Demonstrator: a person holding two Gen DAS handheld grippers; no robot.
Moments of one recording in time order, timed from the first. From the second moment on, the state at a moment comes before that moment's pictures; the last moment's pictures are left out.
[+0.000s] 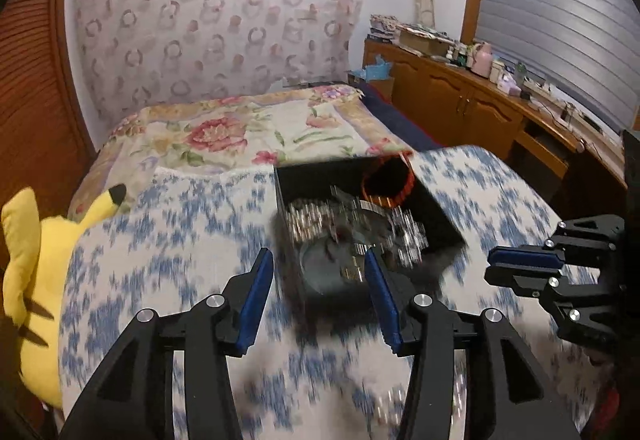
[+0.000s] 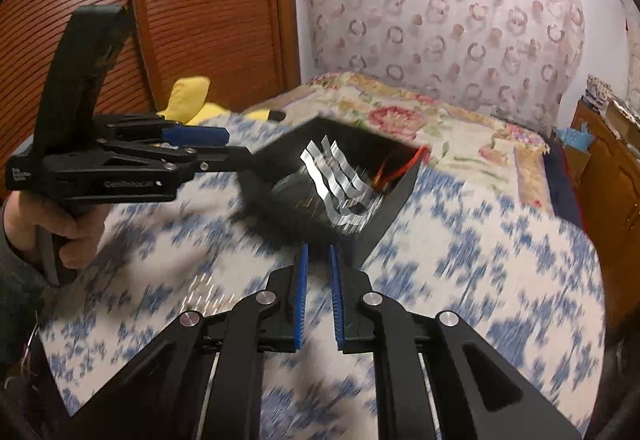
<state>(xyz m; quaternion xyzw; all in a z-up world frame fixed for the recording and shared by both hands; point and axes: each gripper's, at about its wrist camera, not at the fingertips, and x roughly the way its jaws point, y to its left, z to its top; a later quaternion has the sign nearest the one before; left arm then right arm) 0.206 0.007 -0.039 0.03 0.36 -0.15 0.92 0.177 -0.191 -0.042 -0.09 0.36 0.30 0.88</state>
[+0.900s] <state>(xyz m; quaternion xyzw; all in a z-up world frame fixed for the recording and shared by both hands) 0.138 0.021 -0.087 0.03 0.41 -0.15 0.90 0.145 -0.172 -0.085 -0.14 0.43 0.26 0.86</state>
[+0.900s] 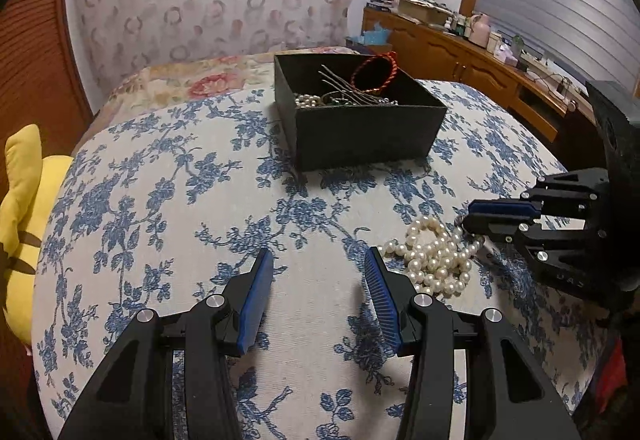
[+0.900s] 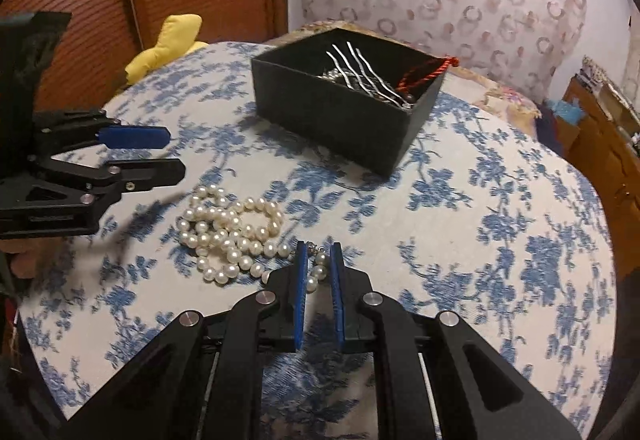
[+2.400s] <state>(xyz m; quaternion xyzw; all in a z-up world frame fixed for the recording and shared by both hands) 0.119 -0.021 0.002 0.04 0.31 -0.21 0.92 0.128 -0.185 0.003 -0.11 0.30 0.28 0.91</state>
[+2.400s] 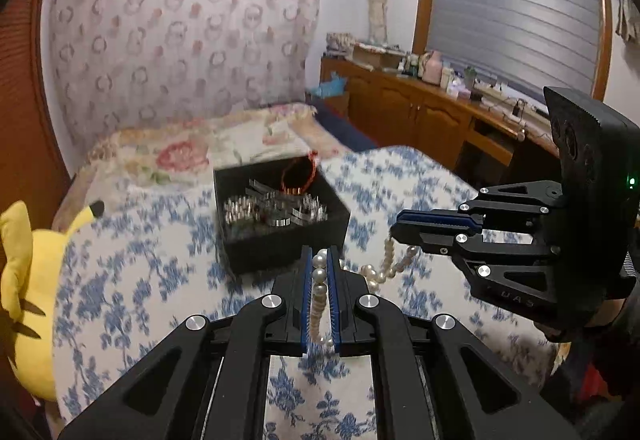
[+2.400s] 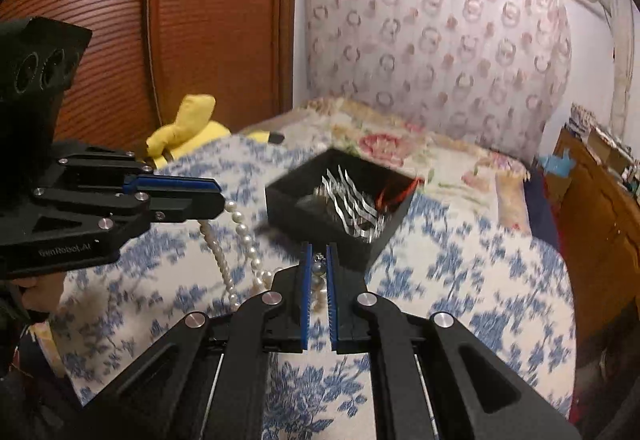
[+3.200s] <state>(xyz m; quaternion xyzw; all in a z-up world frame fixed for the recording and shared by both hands) 0.191 -0.015 0.043 0.03 0.28 -0.18 0.94 0.207 -0.172 0.067 -0.12 0.25 0.28 0.92</state>
